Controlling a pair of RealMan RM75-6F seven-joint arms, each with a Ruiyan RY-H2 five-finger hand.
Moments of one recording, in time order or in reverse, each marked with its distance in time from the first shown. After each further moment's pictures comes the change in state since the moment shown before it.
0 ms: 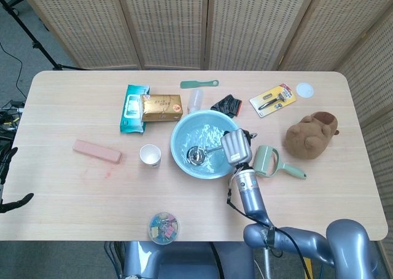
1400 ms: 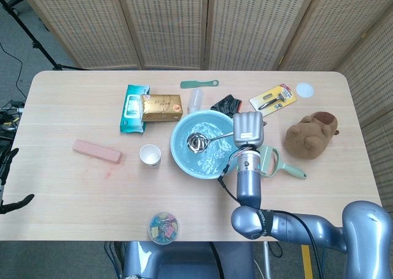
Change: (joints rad) left arm 0.002 0.006 0.006 -0.004 0.010 0.000 -0.008; right arm 0.195 0.168 0.255 -0.342 0.584 0.252 -0.074
